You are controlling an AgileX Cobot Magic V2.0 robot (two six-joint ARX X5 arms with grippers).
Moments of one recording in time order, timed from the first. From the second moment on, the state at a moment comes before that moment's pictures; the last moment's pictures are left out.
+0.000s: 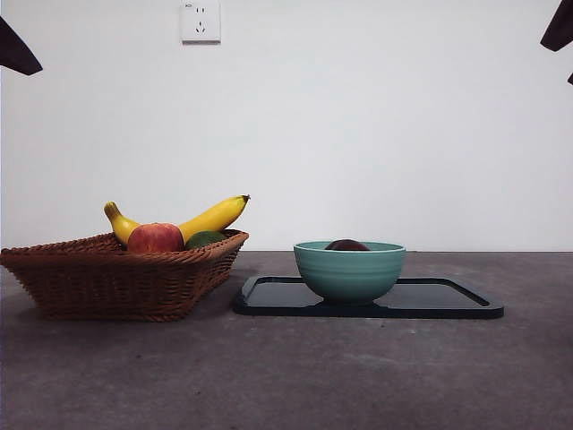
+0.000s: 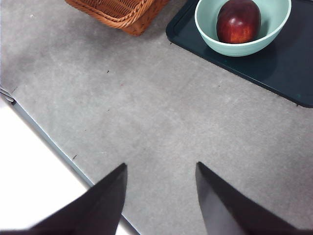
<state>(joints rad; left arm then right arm) -0.41 0.93 1.00 -1.00 0.57 0.11 0.40 0.71 0.81 -0.89 -0.42 0.03</state>
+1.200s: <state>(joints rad) -0.54 1.49 1.45 -0.63 0.42 -0.01 0.40 0.71 0.81 -0.88 -0.42 0.03</state>
